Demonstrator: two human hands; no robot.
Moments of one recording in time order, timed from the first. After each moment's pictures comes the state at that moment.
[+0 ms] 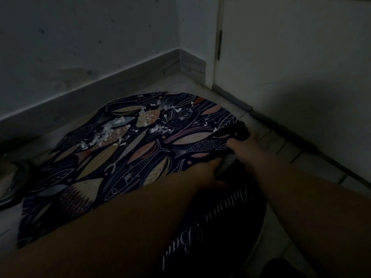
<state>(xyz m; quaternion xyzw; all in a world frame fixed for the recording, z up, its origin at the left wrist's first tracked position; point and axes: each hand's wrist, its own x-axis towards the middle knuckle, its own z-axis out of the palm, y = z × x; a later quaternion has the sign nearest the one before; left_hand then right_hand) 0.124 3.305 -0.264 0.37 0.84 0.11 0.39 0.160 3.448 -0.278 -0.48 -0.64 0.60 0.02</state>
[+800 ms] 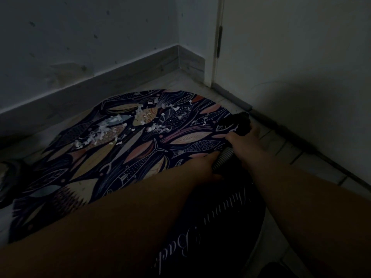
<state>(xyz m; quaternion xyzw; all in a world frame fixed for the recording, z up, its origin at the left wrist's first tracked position) 0.103 3.314 -0.269 0.40 0.84 0.11 0.35 0.146 3.456 -0.283 -0.47 -0.63 0.62 0.06</state>
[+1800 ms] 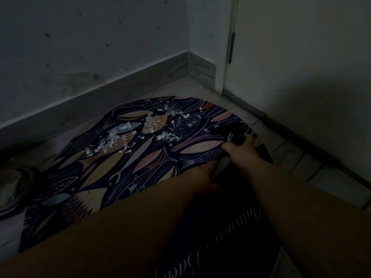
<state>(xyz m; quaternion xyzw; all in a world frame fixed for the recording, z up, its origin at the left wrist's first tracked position) 0.073 3.299 -0.269 0.34 0.86 0.12 0.37 0.096 3.450 -0.308 -0.43 -0.63 0.64 0.02</state>
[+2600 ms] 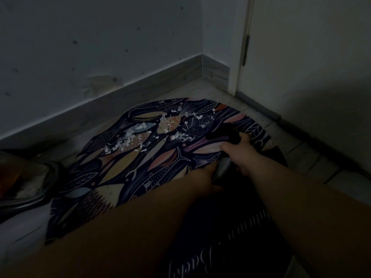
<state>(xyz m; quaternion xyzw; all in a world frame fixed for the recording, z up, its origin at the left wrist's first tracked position) 0.078 3.264 -0.259 0.30 0.87 0.14 0.37 0.080 3.419 -0.296 -0.39 -0.66 0.64 -0.04</state>
